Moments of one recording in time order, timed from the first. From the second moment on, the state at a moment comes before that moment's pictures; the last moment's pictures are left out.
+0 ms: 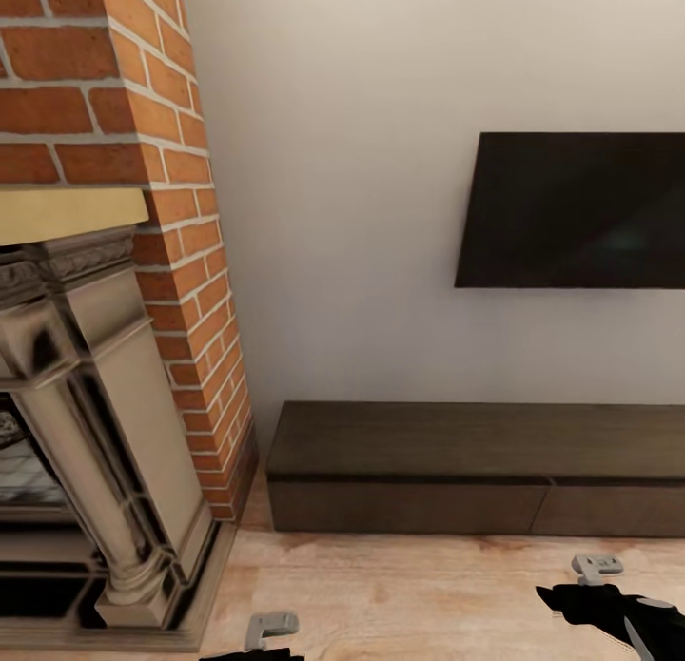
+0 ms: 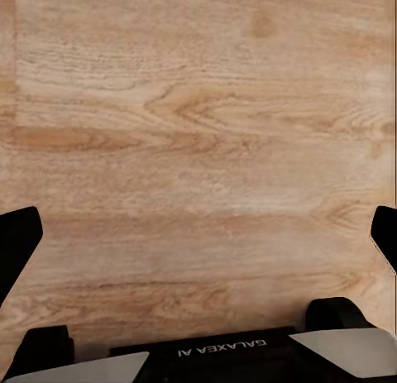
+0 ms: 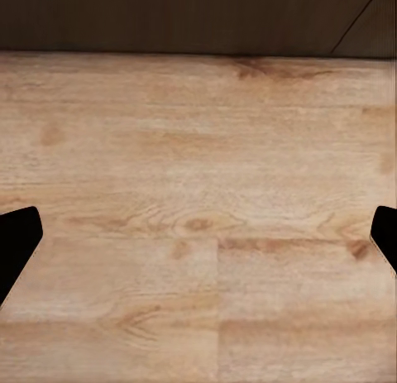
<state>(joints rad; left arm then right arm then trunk) -0.16 -0.10 -0.15 -0.84 0.23 0.51 0.04 -0.31 -0.36 -0.15 -0.73 0.02 0.36 0.37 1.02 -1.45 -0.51</state>
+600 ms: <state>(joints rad) -0.16 -0.10 0.14 -0.88 0.39 0.52 0.03 -0.32 -0.33 -0.31 -0.77 -0.86 0.31 0.44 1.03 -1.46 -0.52</state>
